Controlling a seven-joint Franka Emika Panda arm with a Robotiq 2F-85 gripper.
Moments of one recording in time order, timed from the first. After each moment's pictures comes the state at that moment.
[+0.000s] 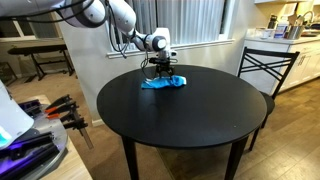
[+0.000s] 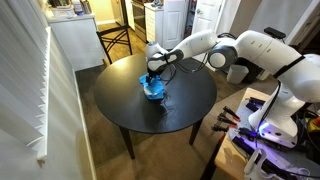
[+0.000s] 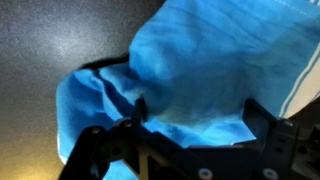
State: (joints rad) arm 0.04 1.32 0.03 -0.85 -0.07 2.23 -0.07
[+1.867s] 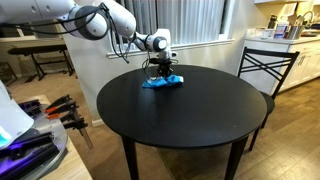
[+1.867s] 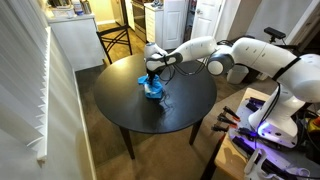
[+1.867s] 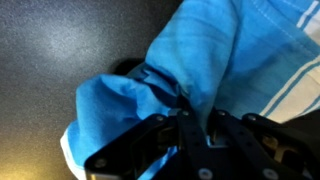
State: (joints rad) arm 0.04 1.44 0.05 -0.64 -0.07 2.11 -0.15
